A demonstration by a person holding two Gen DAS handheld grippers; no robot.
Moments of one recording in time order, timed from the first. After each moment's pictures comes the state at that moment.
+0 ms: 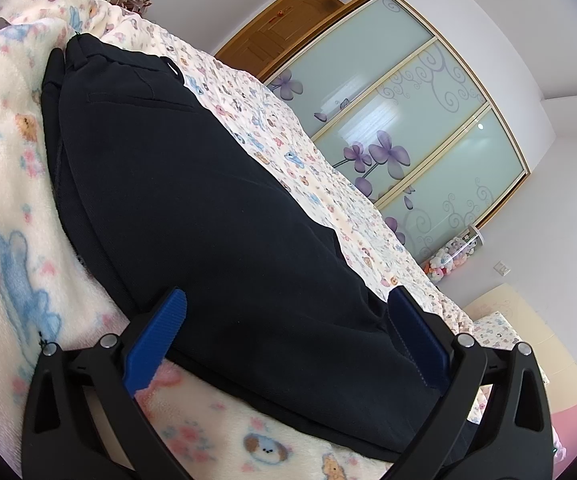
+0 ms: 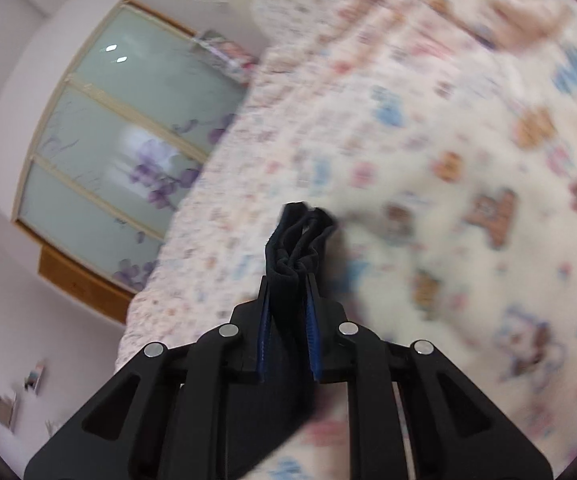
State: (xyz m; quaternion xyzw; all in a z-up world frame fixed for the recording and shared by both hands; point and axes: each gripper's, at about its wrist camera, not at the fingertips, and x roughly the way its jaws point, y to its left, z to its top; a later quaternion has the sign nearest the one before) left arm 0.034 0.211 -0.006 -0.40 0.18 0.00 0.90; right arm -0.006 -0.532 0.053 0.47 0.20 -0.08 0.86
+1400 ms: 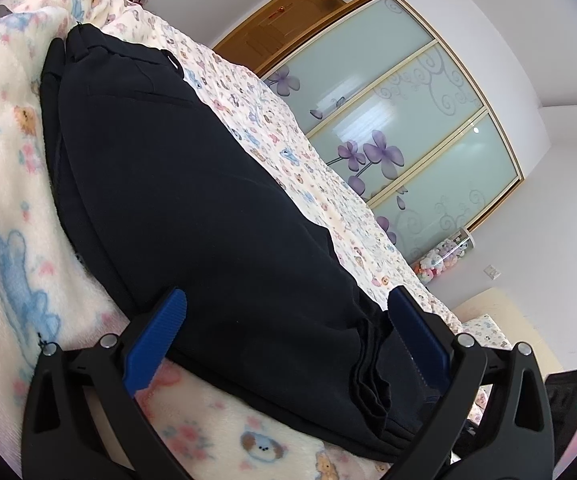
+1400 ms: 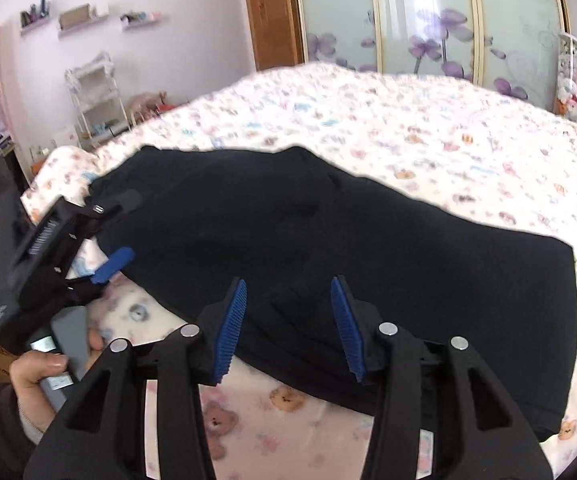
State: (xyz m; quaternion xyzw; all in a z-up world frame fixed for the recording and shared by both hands) left arm 0.032 0.211 -0.009 -0.41 0.18 -0.01 0.89; right arm 0.033 -0.089 0.073 -0.04 0.34 0.26 0.90
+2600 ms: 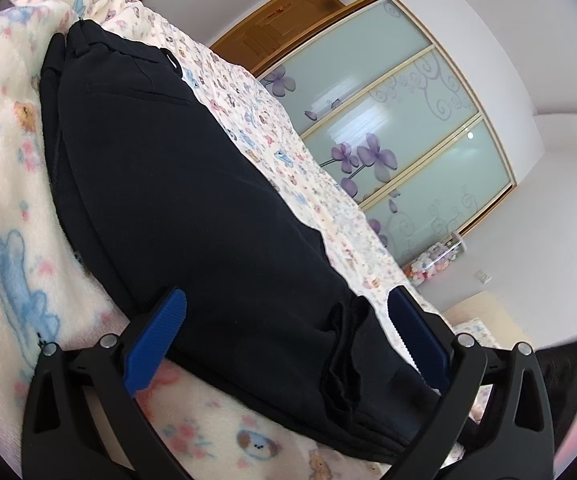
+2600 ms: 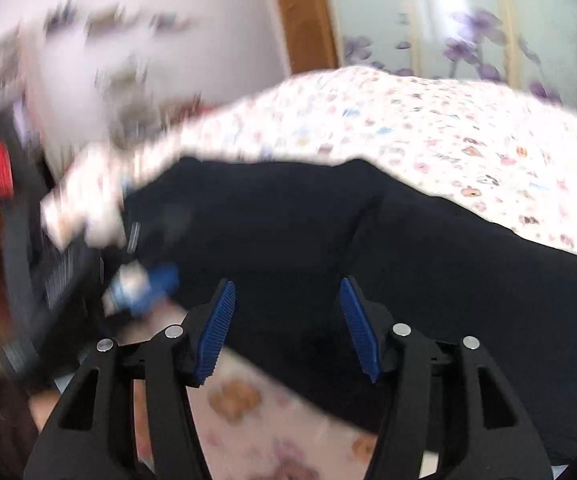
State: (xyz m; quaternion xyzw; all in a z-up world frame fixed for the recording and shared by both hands) left arm 0.024 0.216 -0.012 -0.43 0.17 -0.03 0.88; right arm 0.067 -0.054 0.077 0.04 0.34 0.32 0.88
